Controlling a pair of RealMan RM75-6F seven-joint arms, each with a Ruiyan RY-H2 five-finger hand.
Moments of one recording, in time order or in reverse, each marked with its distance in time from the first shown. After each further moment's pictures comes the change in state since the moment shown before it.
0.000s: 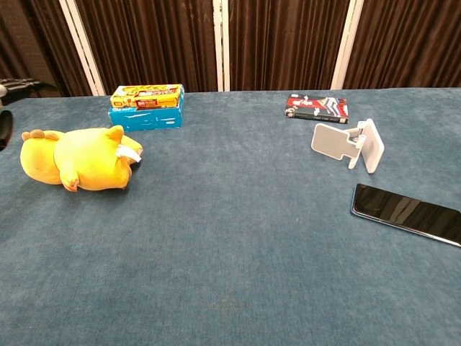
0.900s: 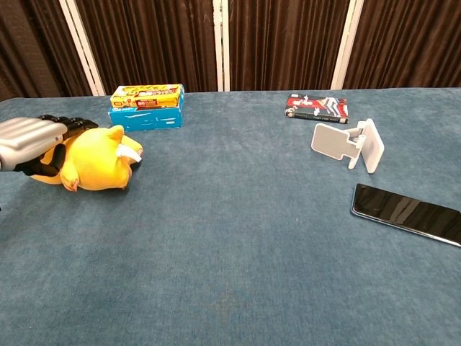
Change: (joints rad) left arm -0.144 -0.230 0.010 0.309 -0.156 -0.149 0.063; right arm 0.013 0.004 0.013 0.019 0.037 -0.032 0.046
